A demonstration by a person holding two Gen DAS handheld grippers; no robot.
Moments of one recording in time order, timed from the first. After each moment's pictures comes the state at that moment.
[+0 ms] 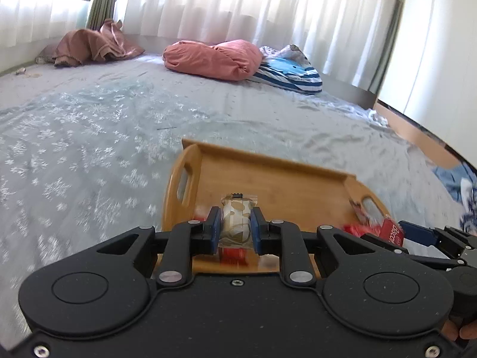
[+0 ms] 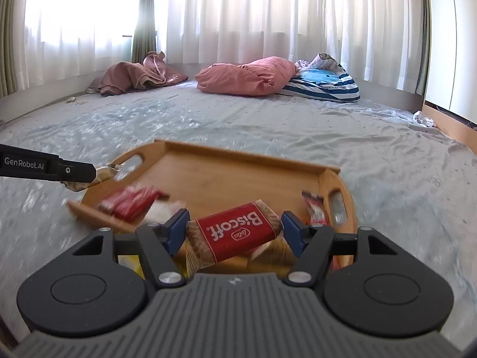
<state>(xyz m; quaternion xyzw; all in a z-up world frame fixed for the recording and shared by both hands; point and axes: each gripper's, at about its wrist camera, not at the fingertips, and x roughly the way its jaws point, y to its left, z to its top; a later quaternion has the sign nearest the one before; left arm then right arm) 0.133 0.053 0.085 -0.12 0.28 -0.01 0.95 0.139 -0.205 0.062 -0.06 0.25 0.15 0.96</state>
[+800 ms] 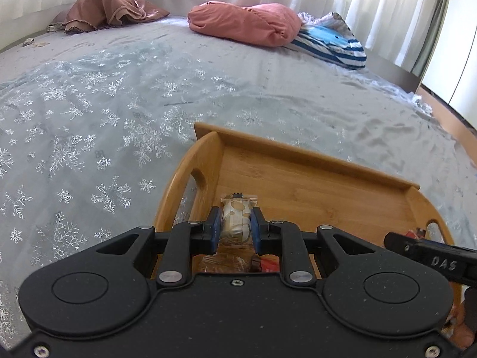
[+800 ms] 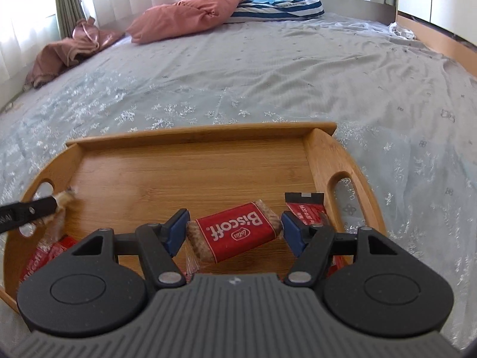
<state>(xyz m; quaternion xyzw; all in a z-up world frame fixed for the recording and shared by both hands) 0.270 0.062 0.032 -0.12 0.35 0.05 0.93 0.296 -0.212 0.021 0.03 0.39 0.06 0.92</state>
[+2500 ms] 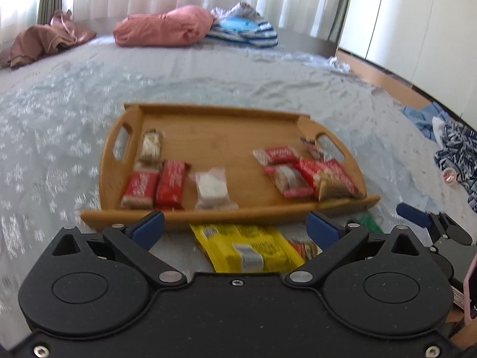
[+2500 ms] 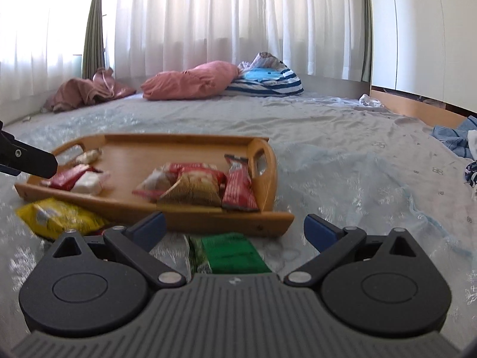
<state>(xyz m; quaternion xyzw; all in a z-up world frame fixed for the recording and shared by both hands) 0.106 -0.014 0.066 -0.05 0.35 -0.09 0.93 0.098 -0.272 0.005 -0.02 0.22 0.05 0.97</state>
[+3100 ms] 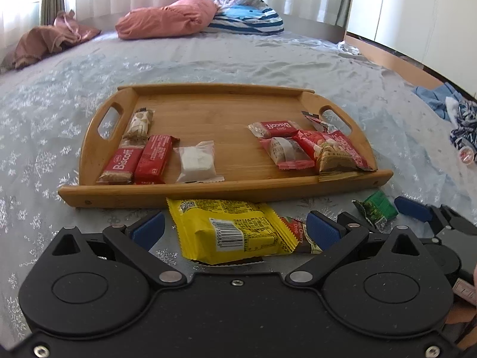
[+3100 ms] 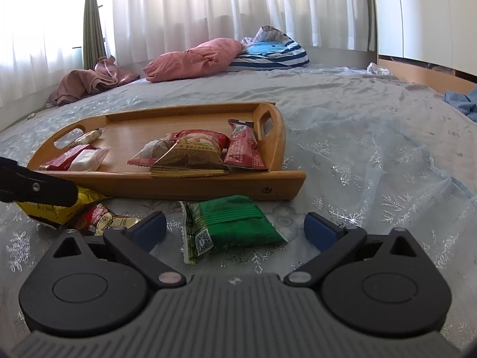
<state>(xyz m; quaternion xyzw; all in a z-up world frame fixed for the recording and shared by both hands) 0.109 -0.050 0.032 -0.02 0.35 -0.06 0.93 0.109 -0.278 -0.021 0.01 0.27 0.07 0.96</state>
